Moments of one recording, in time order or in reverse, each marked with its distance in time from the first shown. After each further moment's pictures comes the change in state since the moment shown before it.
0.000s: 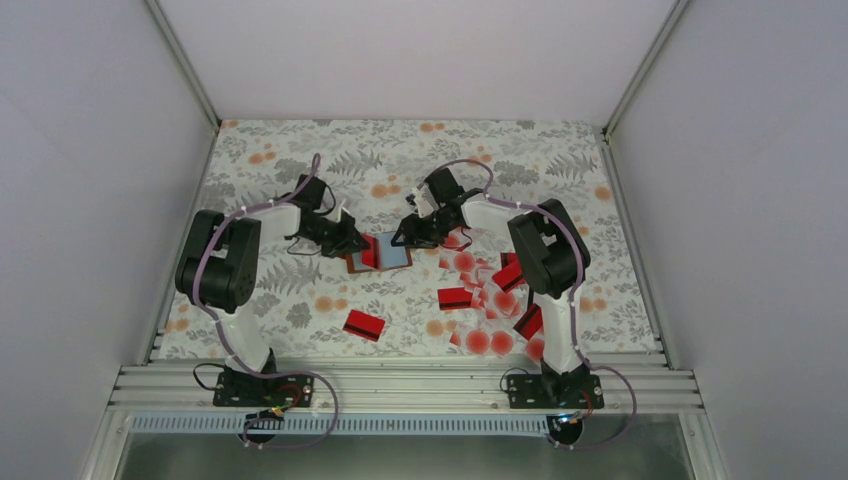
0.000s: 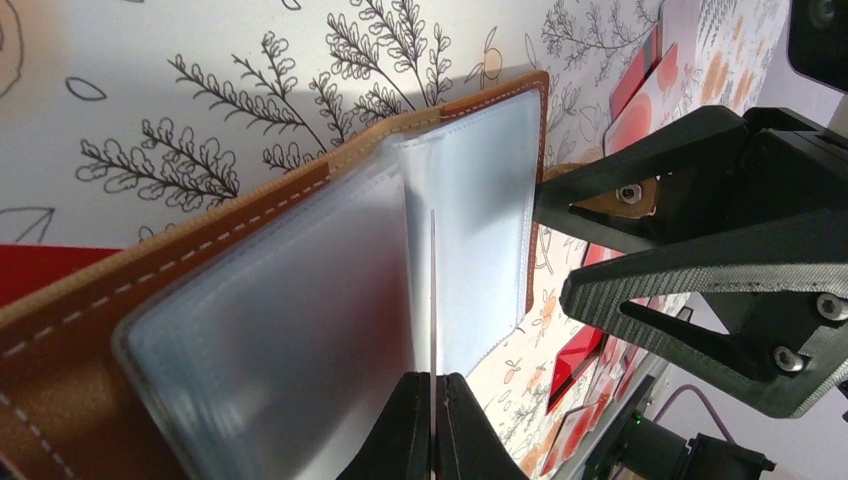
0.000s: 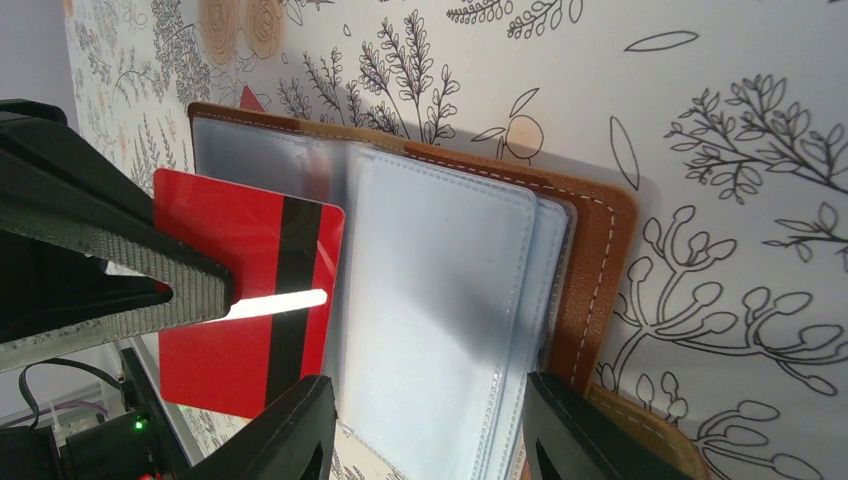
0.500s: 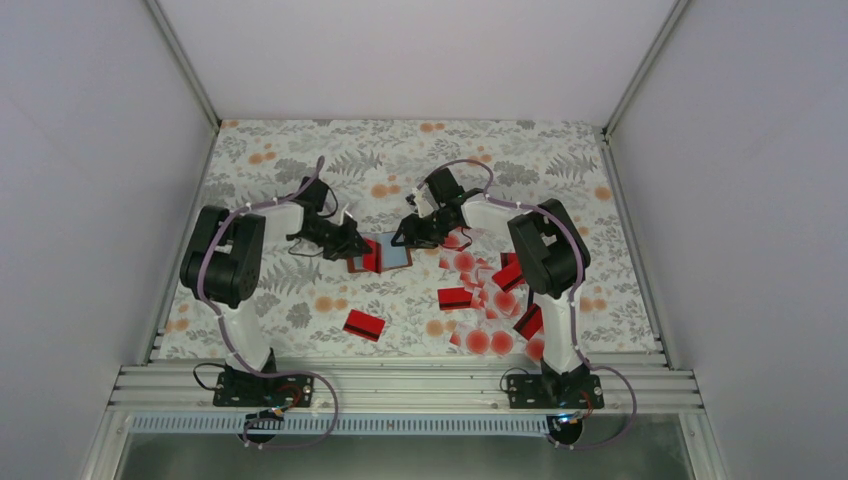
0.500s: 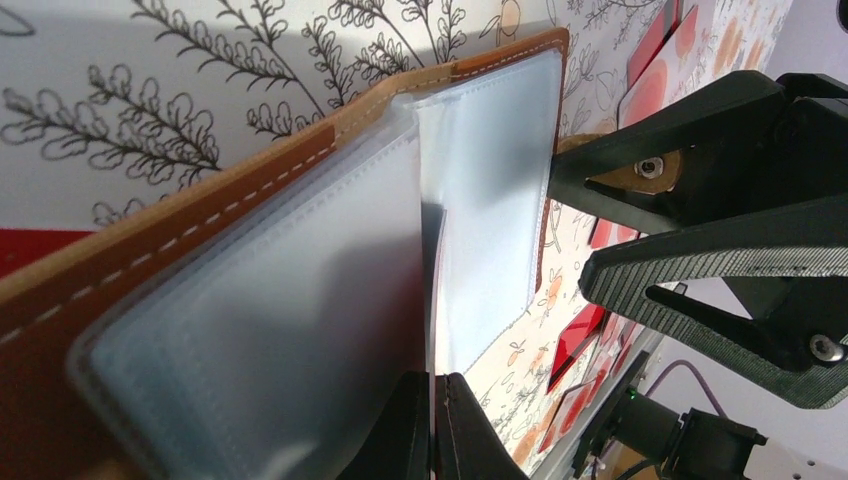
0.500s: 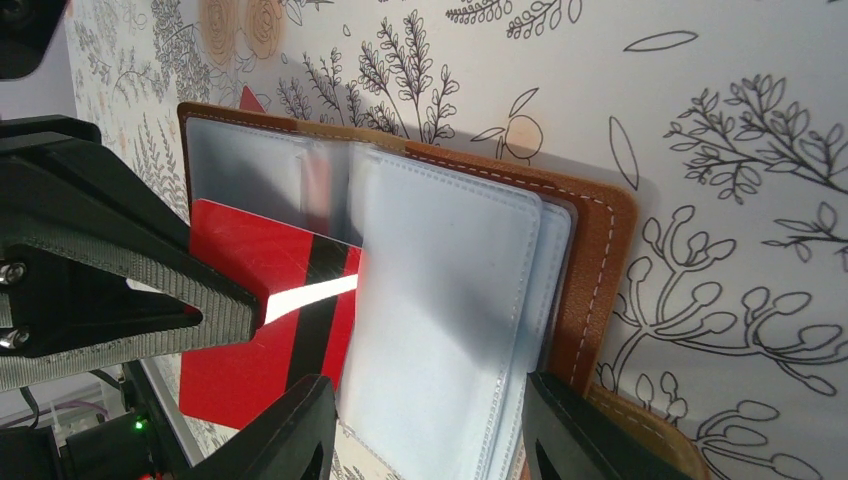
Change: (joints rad) left arm -0.007 0.029 0.015 -0.054 0.032 0.029; right arm 0.000 0.000 0.000 0.000 0.000 0.000
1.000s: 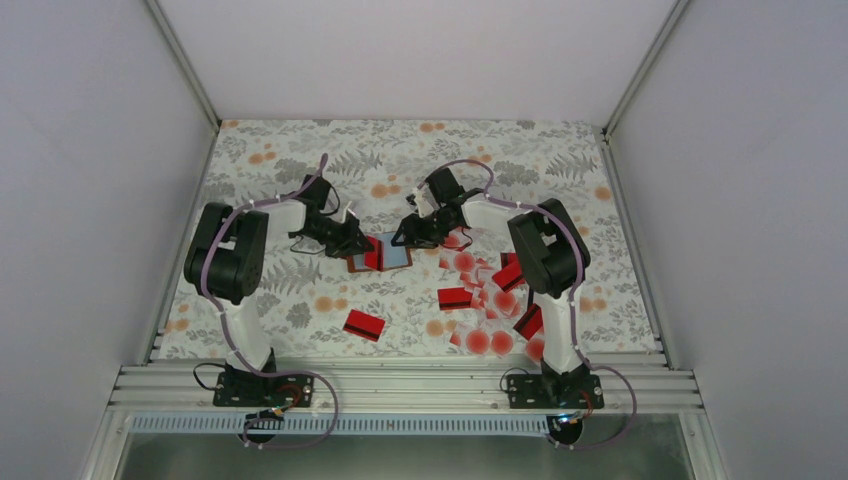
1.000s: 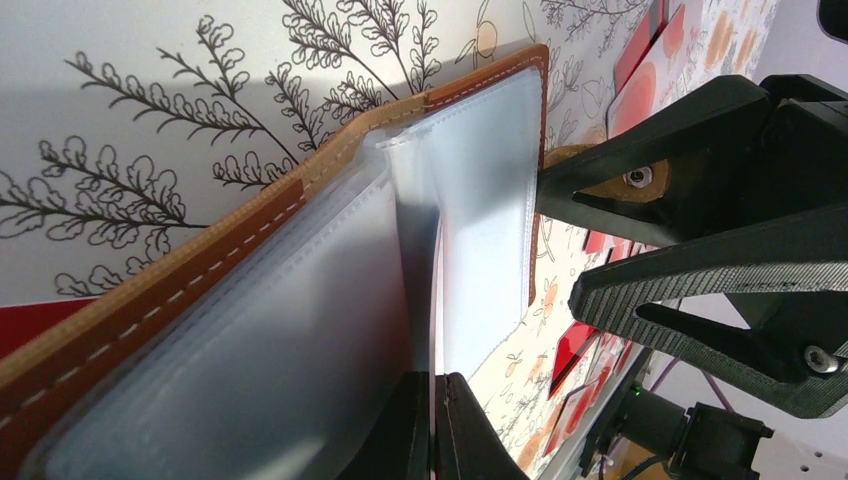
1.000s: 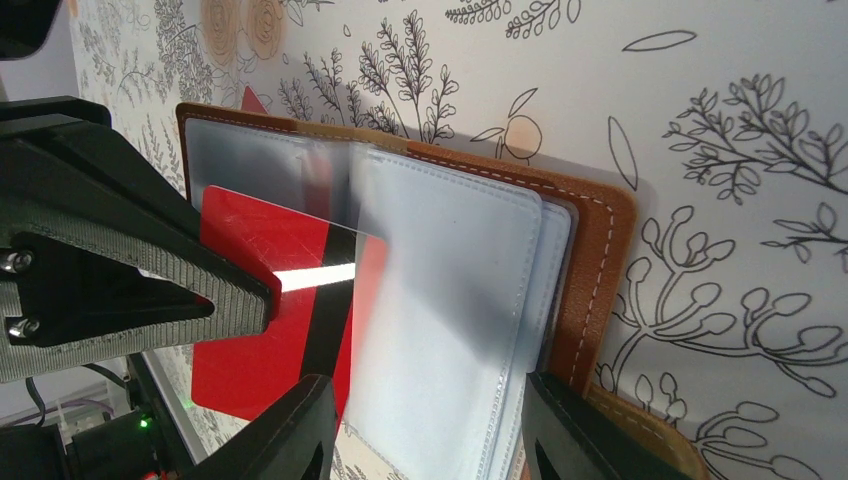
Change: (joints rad) left arm -0.004 0.038 0.037 0.003 0.017 0.033; right arm -0.002 0.003 0.000 0.001 -0.008 0.001
